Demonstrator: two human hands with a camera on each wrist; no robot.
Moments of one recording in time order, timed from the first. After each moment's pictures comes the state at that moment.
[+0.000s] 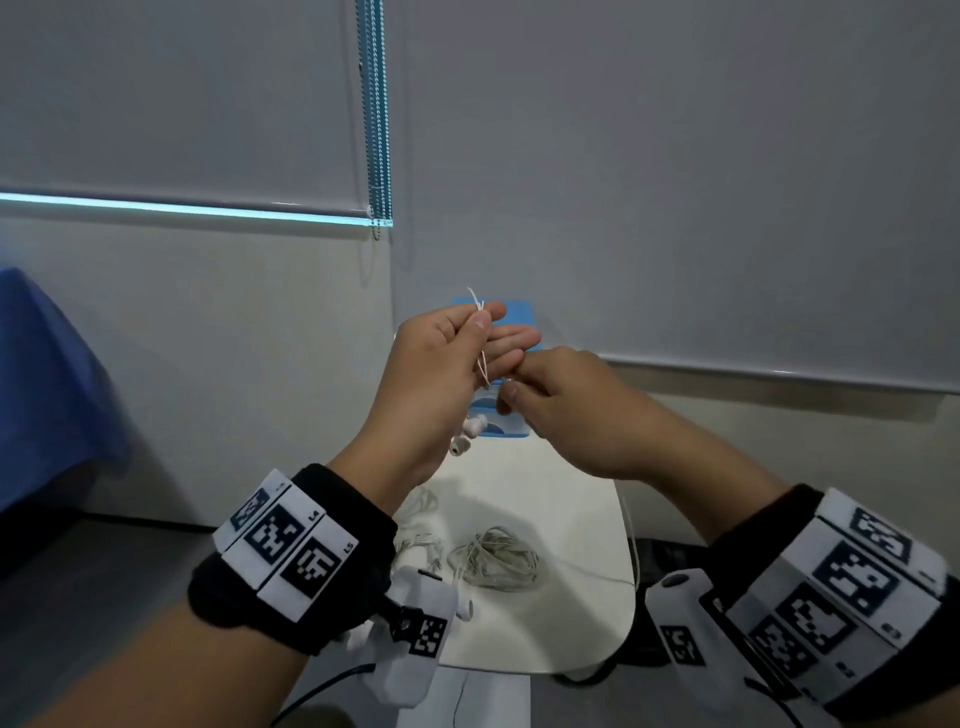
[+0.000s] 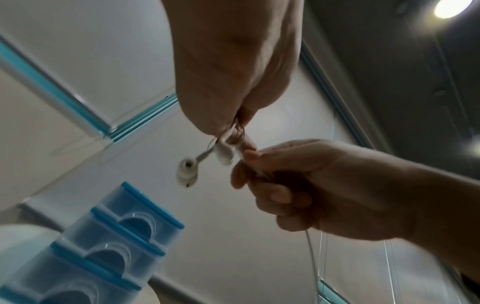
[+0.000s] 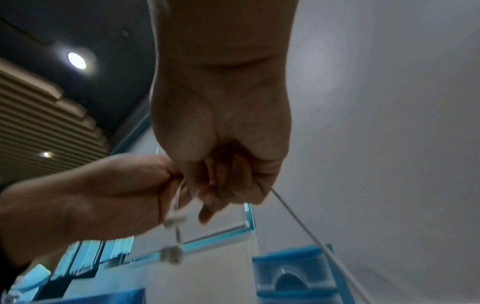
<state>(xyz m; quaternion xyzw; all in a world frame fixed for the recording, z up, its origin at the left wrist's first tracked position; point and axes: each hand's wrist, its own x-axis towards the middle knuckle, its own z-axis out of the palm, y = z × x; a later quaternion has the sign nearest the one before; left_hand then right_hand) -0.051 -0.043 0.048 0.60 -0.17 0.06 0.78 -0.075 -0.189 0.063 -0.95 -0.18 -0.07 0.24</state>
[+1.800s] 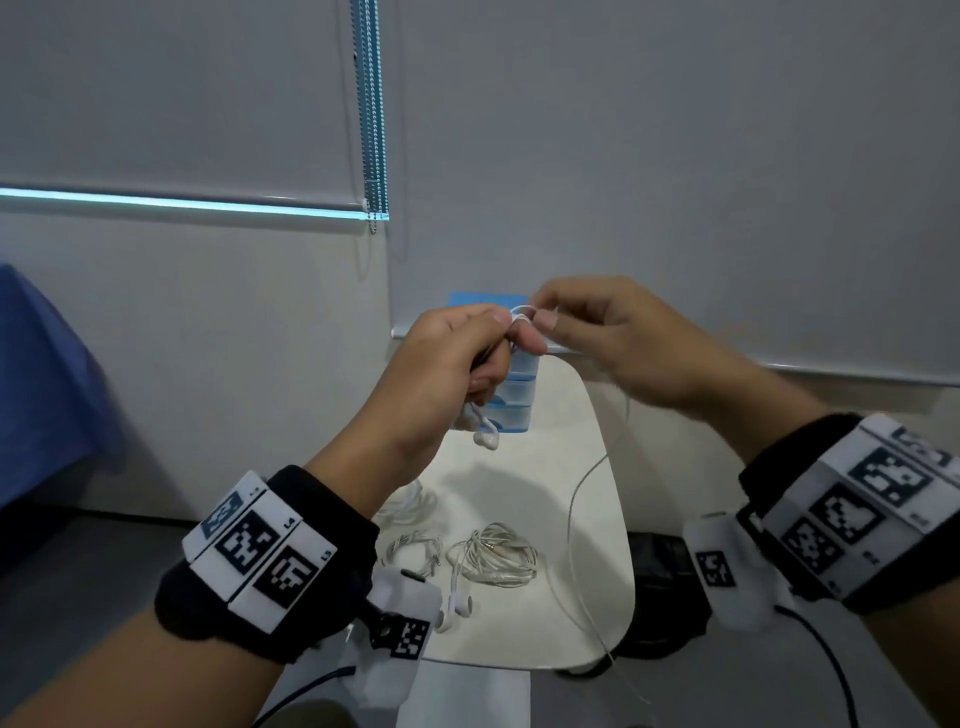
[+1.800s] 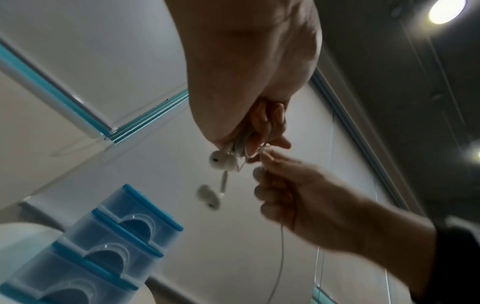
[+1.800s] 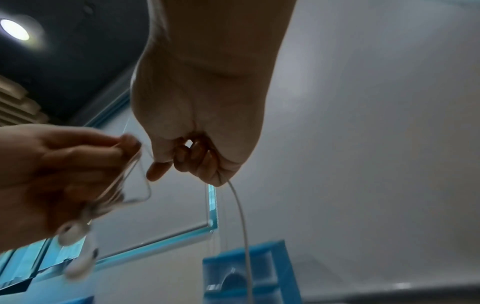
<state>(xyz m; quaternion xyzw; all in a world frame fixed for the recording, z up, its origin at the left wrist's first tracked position) -0.065 -0.039 0.058 0.69 -0.24 0.03 0.68 -0.053 -0.231 0.089 -0.89 -0.27 -0.13 0.36</state>
